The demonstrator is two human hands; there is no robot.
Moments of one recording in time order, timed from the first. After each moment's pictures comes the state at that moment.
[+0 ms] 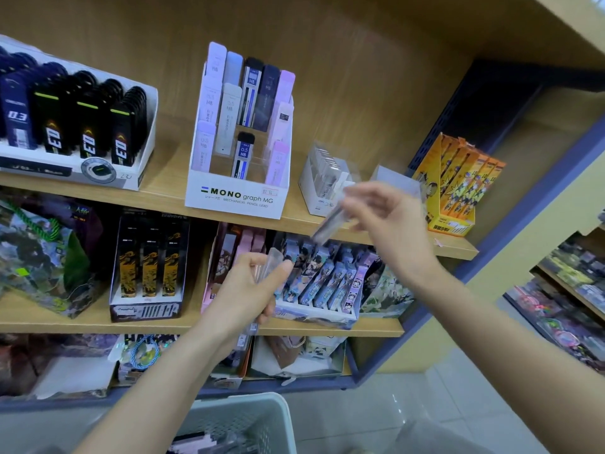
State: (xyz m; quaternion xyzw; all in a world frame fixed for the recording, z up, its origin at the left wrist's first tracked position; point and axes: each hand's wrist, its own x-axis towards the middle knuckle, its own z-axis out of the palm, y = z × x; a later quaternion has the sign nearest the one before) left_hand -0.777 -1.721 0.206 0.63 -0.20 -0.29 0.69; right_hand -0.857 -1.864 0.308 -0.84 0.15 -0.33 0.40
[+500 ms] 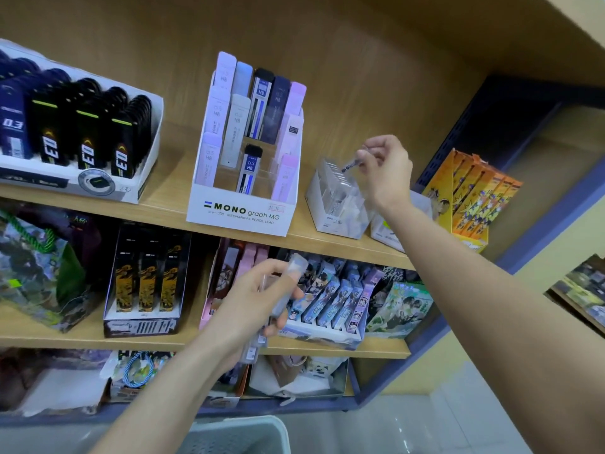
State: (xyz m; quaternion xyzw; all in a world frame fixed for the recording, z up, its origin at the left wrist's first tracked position) left_hand -0.766 -1.730 0.208 0.56 -0.24 -0.33 0.72; right_hand -0.747 -1.952 0.327 -0.83 0.20 -0.45 0.28
